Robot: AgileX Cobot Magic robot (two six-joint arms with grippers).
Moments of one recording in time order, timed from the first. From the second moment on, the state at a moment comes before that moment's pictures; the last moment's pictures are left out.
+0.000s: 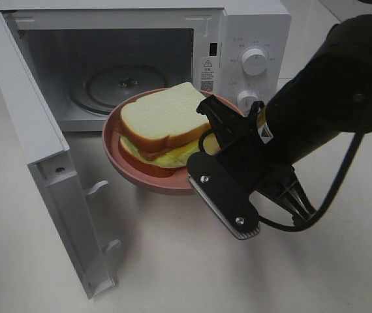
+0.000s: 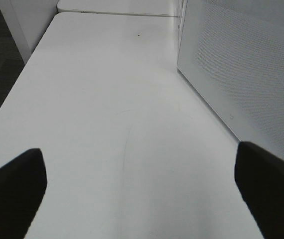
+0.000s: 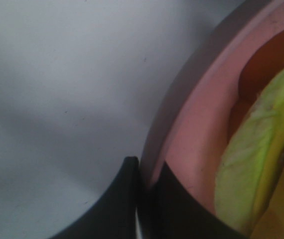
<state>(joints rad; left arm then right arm) 0.09 0.00 -0.50 -0.01 1.04 0.00 0.77 1.58 -0.89 -0.23 0.45 -1.37</state>
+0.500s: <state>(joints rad) 0.09 0.00 -0.50 -0.01 1.04 0.00 0.77 1.73 -1.06 -0.15 0.47 -1.46</state>
